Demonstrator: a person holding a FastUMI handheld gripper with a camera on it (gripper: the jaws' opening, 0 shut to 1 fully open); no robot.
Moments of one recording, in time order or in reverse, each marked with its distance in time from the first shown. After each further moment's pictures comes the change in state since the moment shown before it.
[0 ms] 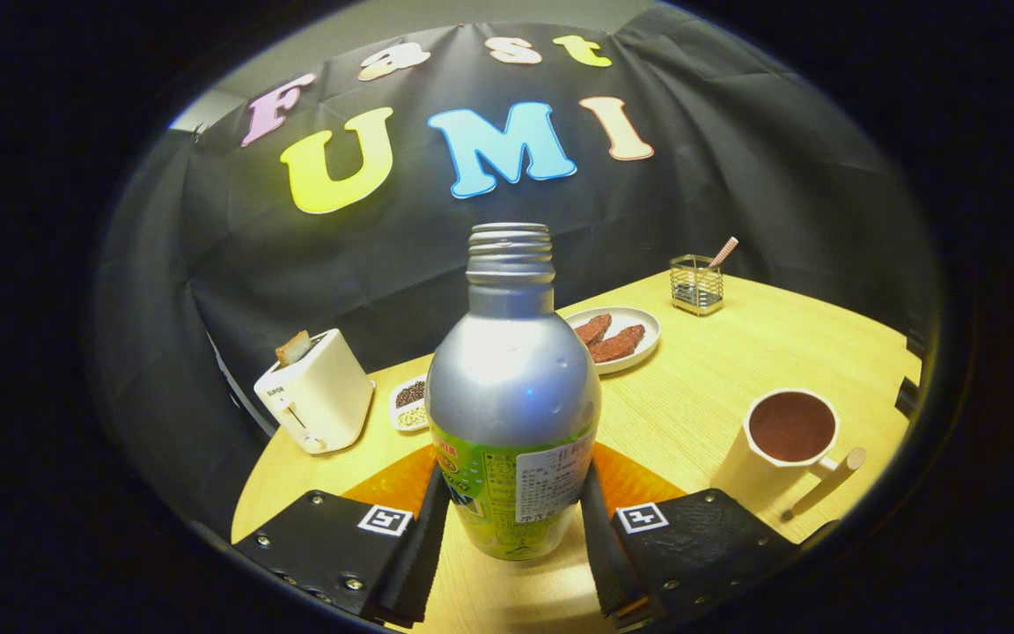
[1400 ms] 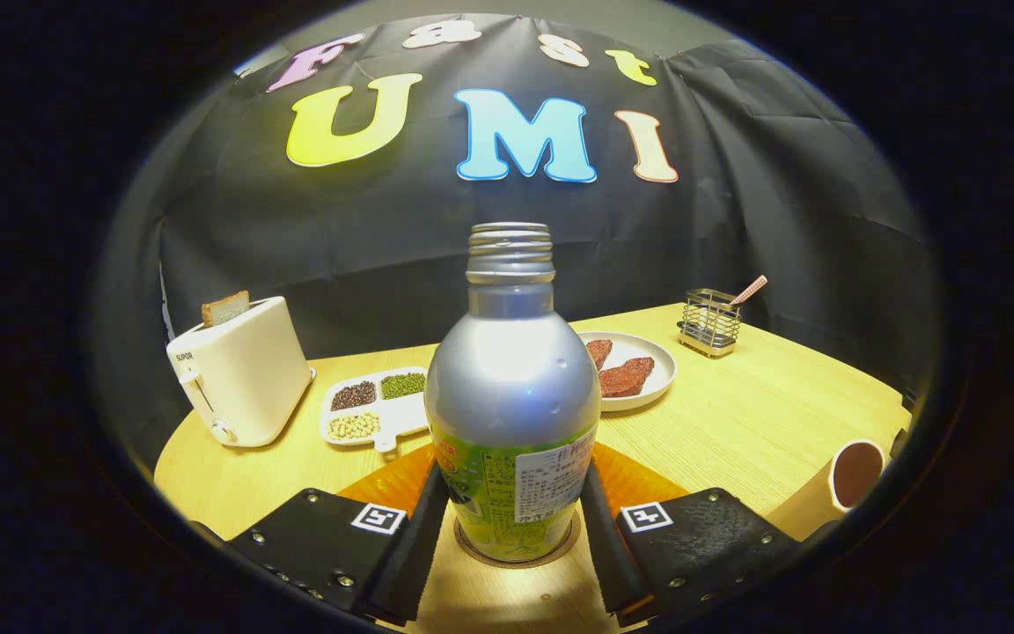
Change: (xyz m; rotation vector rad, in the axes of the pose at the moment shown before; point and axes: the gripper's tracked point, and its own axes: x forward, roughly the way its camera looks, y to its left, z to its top) arm 0.106 -0.011 -0.009 -0.157 -0.055 -0.120
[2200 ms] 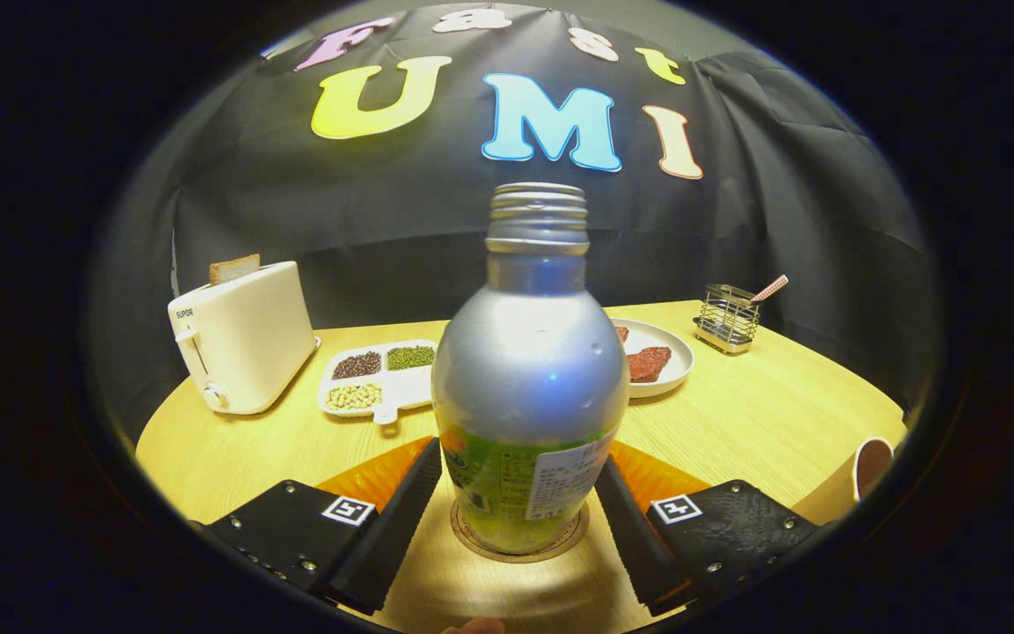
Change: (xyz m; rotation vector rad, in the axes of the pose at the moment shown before) arm 0.005 0.006 -0.018 -0.066 0.027 0.044
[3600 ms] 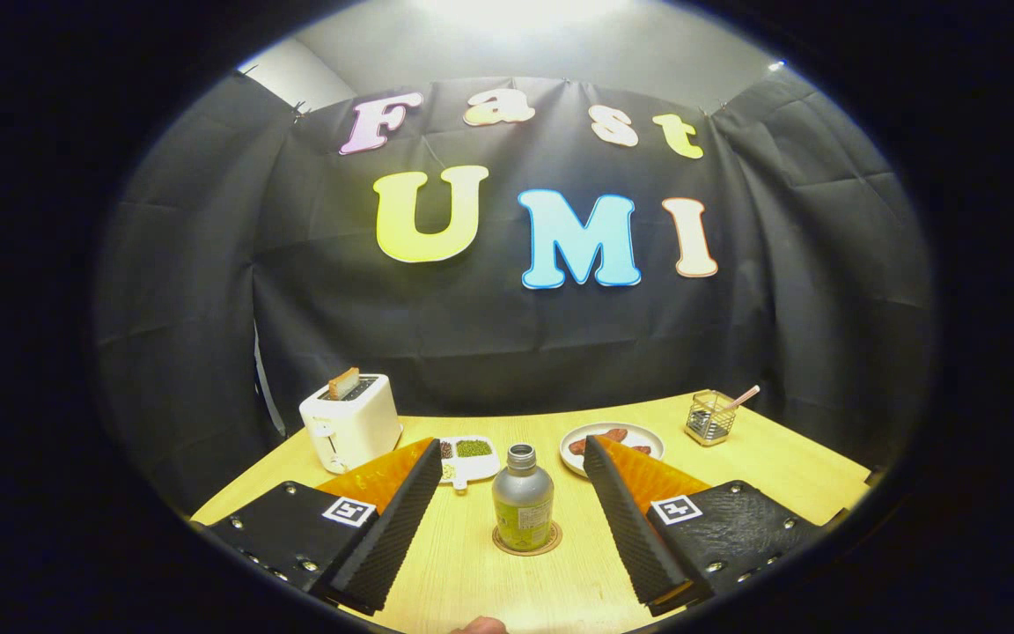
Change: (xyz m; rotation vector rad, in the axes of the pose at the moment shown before) arm -0.186 -0.015 0.145 -0.022 -0.251 0.176
